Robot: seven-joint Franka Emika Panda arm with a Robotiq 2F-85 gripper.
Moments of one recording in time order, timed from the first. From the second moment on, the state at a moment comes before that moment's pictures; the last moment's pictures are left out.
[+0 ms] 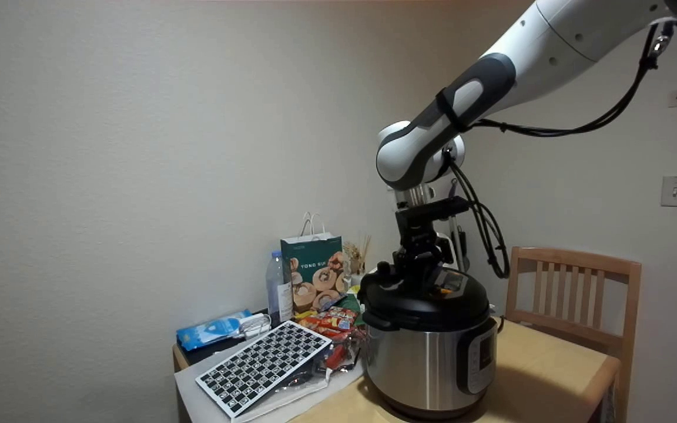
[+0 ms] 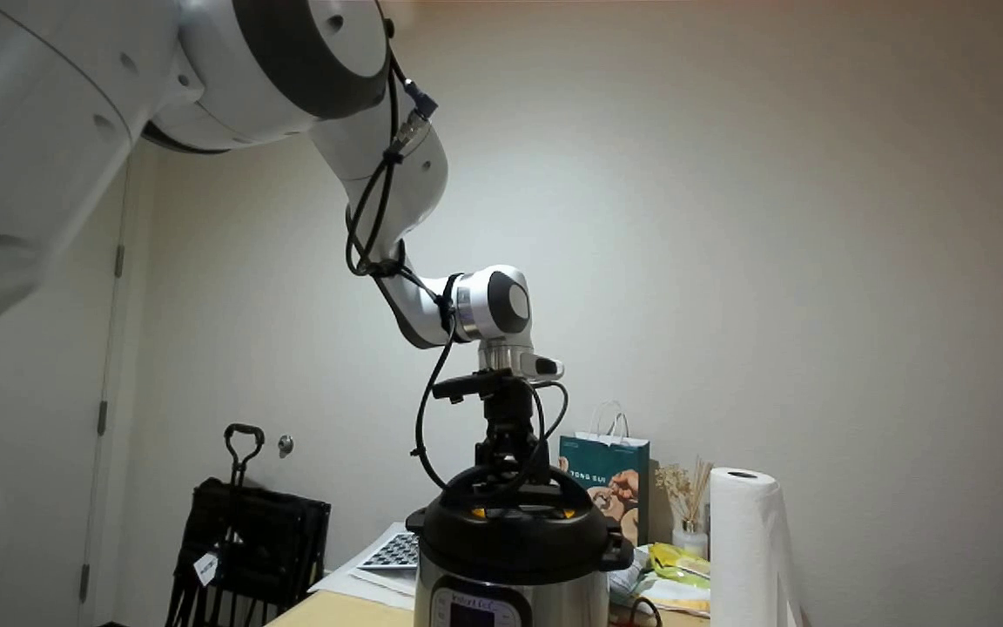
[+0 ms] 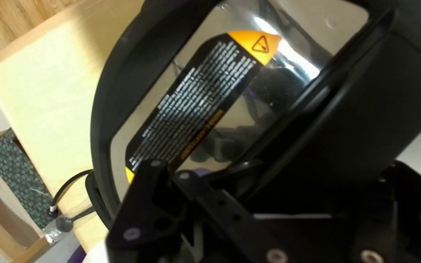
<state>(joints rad) 0.03 0.35 -0.08 -1.78 -0.14 1.99 0.42</state>
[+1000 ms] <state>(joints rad) 0.02 0.35 -0.08 -1.78 -0.14 2.00 0.27</state>
